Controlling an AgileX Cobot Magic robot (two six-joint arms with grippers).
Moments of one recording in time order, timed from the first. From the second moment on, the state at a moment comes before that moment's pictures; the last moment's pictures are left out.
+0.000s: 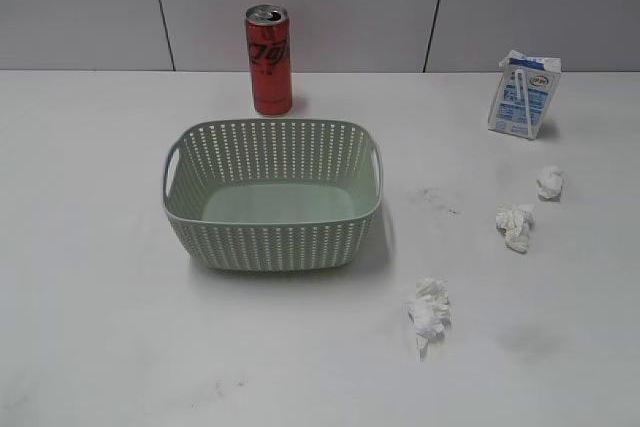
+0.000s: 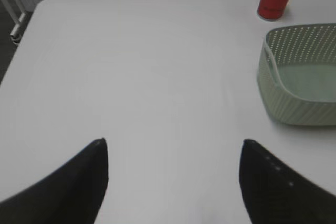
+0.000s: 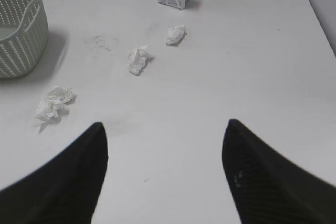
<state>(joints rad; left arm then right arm) -0.04 0.37 -0.65 -0.20 0.94 0.12 0.08 0.00 -0.49 0.10 1.05 -0.05</state>
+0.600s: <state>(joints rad) -0.34 1.23 -1.06 -0.21 0.86 0.11 0.08 0.00 -0.49 0.10 1.05 -0.04</state>
